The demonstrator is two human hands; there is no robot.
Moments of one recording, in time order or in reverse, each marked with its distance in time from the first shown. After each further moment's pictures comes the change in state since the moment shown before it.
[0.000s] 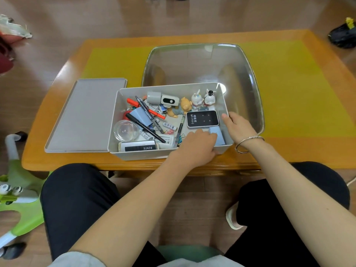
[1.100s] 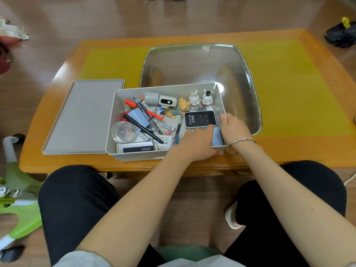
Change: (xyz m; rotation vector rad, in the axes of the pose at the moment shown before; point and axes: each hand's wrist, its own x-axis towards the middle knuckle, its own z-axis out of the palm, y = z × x) left_hand 0.015 -0.007 0.005 -0.240 -0.024 -0.075; right_hand 0.000 -0.007 0.013 -0.150 0.092 0.047
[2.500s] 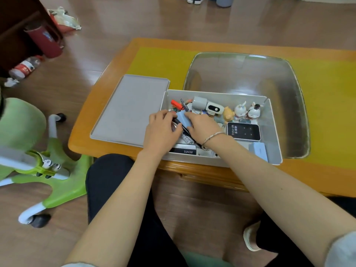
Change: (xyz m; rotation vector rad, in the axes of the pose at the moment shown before) left_hand -0.091 -0.154 -0.054 -0.035 0.562 -0.485; right_hand 0.004 -0.171 0.078 -0.301 -0.242 -0.573
